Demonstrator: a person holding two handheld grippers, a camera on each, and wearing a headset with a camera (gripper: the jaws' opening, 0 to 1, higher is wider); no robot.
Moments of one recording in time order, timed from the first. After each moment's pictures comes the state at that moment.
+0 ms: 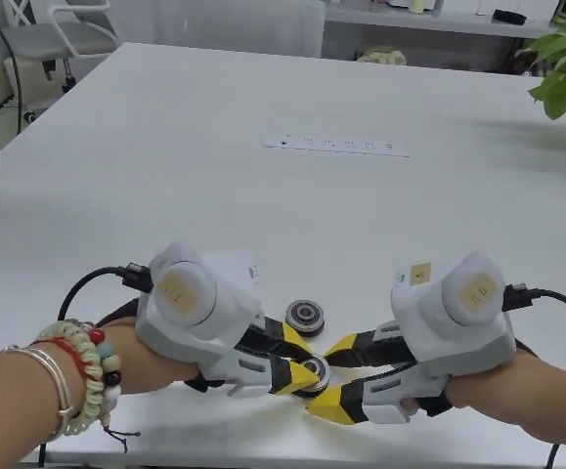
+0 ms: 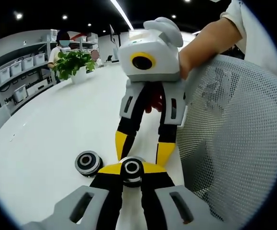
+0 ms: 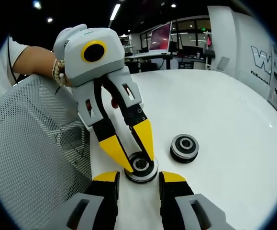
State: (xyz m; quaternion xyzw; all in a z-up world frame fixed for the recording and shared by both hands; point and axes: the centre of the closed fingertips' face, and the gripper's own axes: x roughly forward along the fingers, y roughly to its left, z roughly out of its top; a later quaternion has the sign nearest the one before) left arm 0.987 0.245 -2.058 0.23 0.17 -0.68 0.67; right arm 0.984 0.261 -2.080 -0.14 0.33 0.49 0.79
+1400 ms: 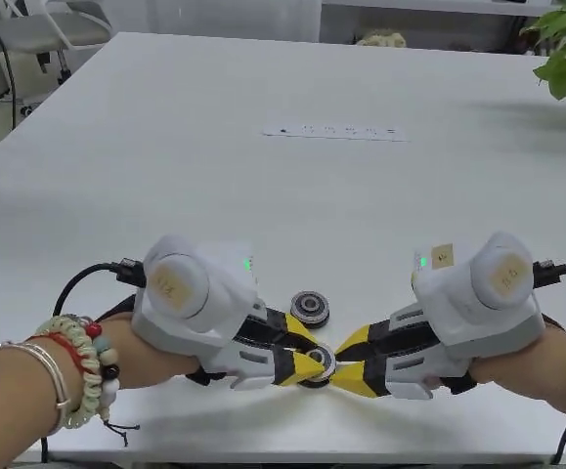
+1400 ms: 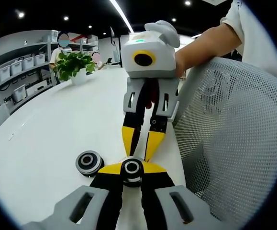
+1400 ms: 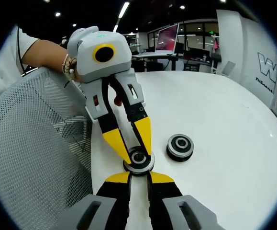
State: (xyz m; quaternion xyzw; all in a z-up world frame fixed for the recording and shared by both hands) left arm 0.991 0.248 -2.061 0.22 0.17 -0.69 0.67; right arm 0.983 0.248 -2.078 -0.16 0.32 0.51 0.78
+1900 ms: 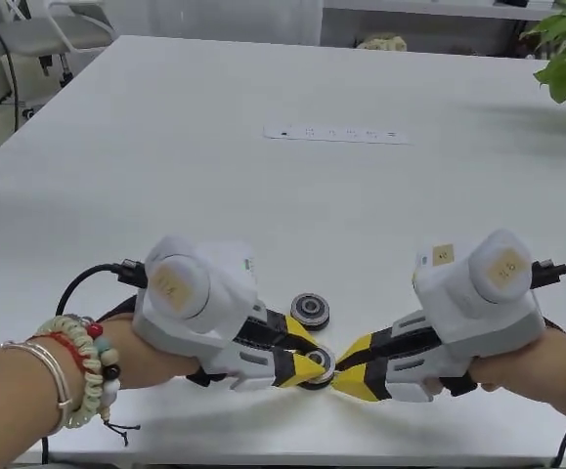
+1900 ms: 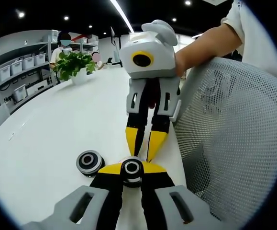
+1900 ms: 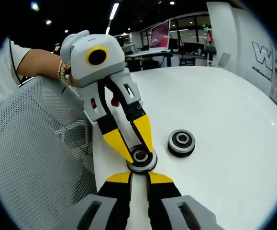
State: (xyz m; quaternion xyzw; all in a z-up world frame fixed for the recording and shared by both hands) left arm 0.993 0.249 -2.061 0.22 0.17 -0.69 0.67; right arm 0.979 0.250 -2.079 -0.13 0.35 0.50 0.78
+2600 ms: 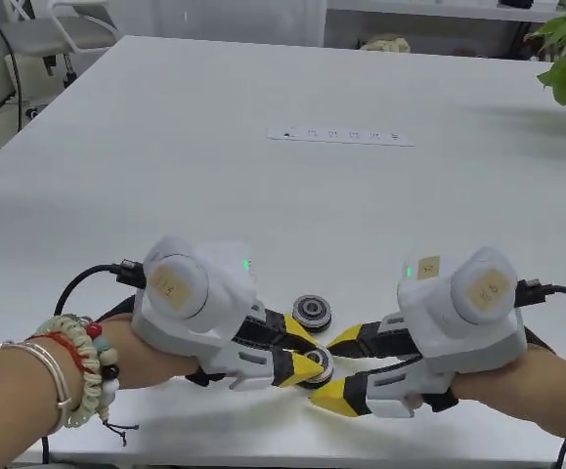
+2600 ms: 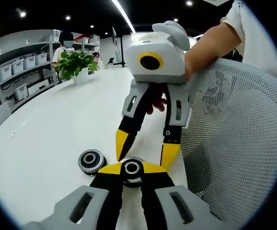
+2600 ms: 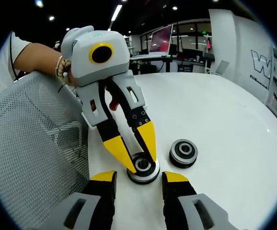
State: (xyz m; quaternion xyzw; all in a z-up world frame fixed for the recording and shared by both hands) left arm 0.995 0.250 -2.061 0.21 0.17 -0.68 0.68; right arm 0.985 0.267 -2.078 -0.16 0.31 0.49 0.80
